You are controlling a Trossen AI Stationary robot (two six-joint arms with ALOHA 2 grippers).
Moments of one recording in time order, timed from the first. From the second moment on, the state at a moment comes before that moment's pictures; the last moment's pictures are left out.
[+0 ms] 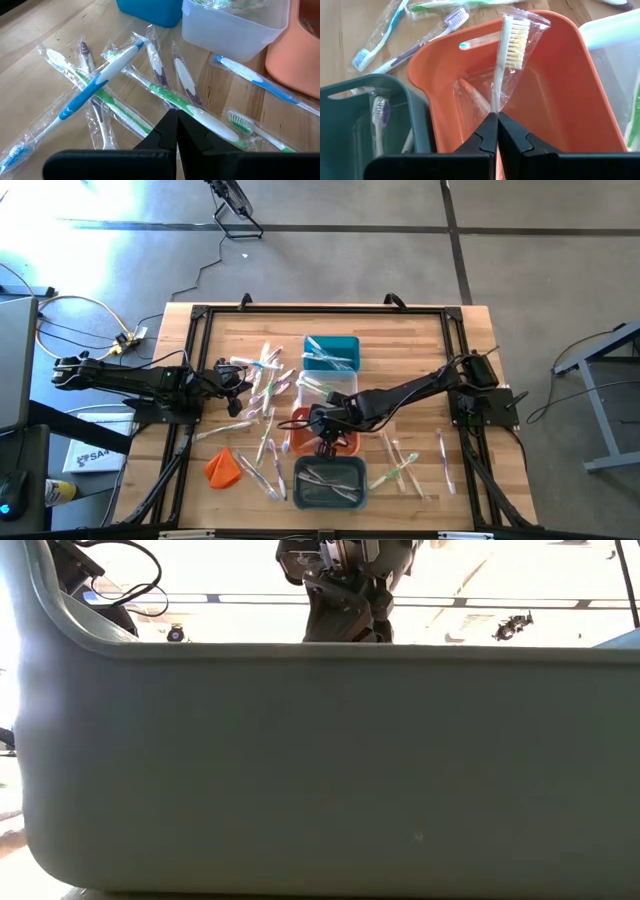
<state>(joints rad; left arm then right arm) -0.05 0.47 0.21 -0.37 -0.35 -0.37 0.24 1.95 1.51 -0.54 0.10 0.50</state>
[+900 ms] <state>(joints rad) -0.05 0.47 0.21 -0.37 -0.35 -0.37 0.23 1.95 1.51 -0.55 0.15 0.49</state>
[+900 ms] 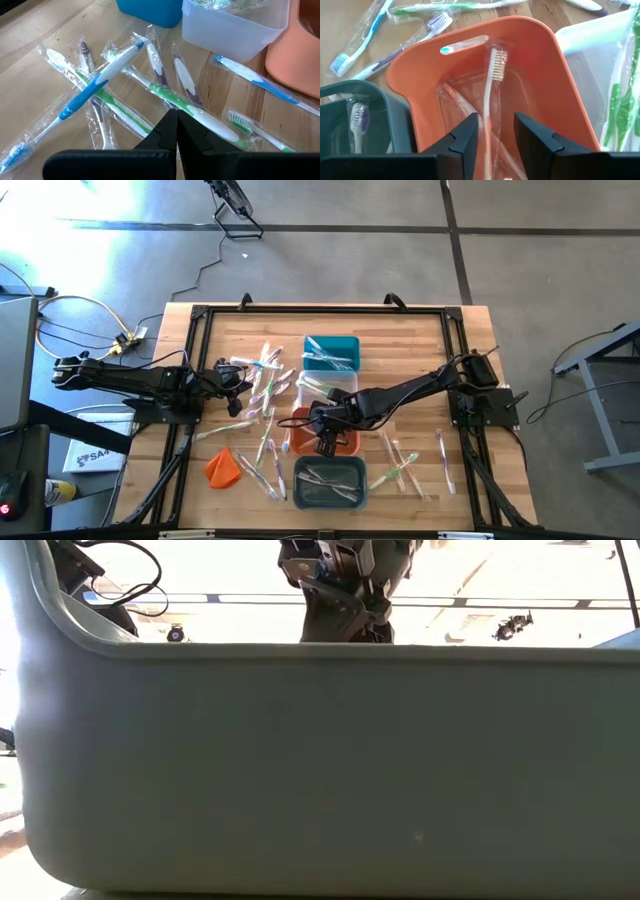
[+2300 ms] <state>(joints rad) -0.05 0.47 0.21 -0.37 -0.35 -0.37 0.09 1.55 1.51 -0.92 -0.05 0.56</state>
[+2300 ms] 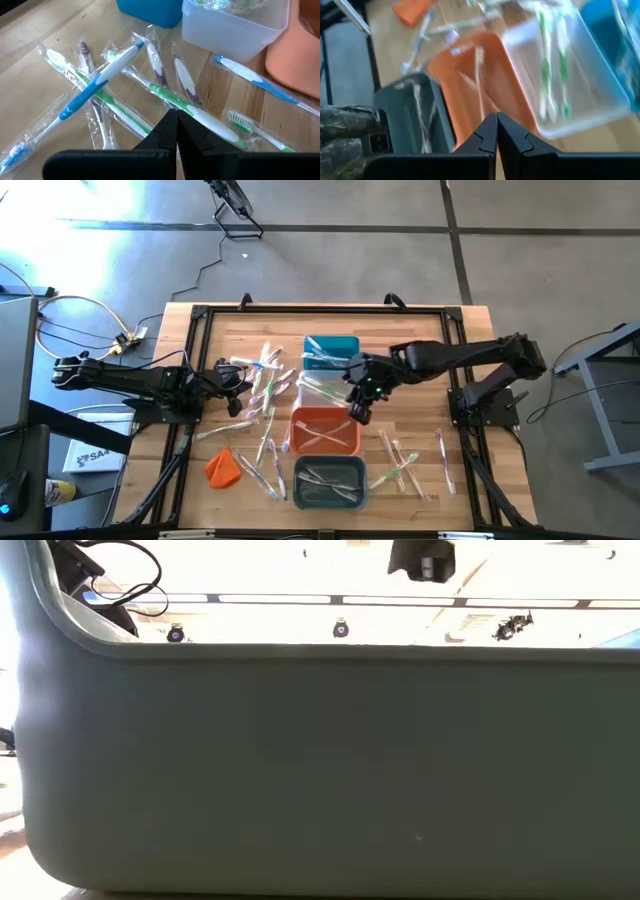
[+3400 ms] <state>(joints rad) -0.05 0.47 0.21 -0.37 -0.35 -0.37 0.27 1.44 1.51 -1.51 0.03 1.12</state>
